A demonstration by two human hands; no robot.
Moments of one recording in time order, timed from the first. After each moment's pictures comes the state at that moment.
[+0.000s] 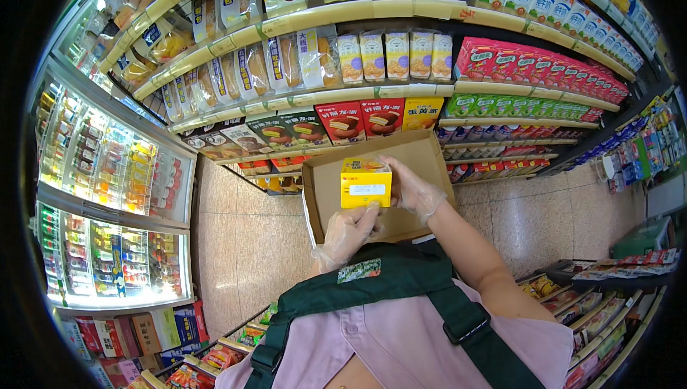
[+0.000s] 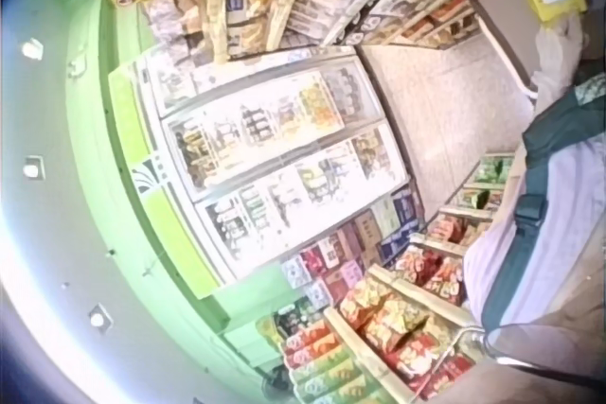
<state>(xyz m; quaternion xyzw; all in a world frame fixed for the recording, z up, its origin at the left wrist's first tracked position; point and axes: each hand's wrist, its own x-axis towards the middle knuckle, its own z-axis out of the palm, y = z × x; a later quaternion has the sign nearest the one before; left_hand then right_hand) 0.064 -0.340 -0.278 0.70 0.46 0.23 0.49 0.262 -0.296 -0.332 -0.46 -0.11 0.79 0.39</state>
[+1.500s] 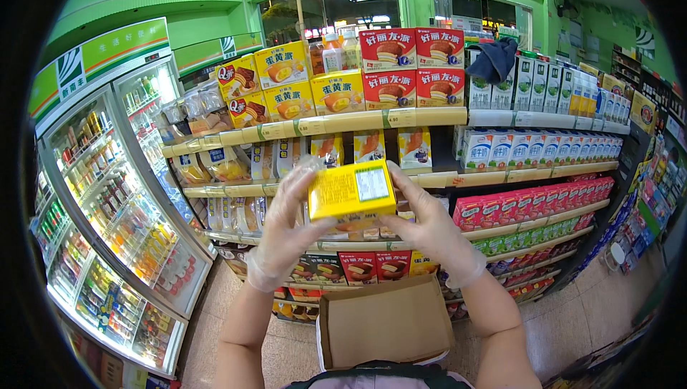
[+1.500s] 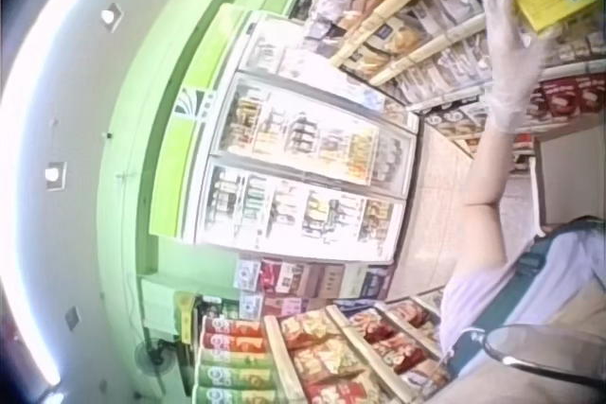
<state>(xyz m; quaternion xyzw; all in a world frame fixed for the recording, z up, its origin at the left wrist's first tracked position) 0.037 -0.207 -0.015 0.83 0.14 0.52 0.12 0.274 -0.280 -0.022 -0.42 -0.69 0.24 0.54</state>
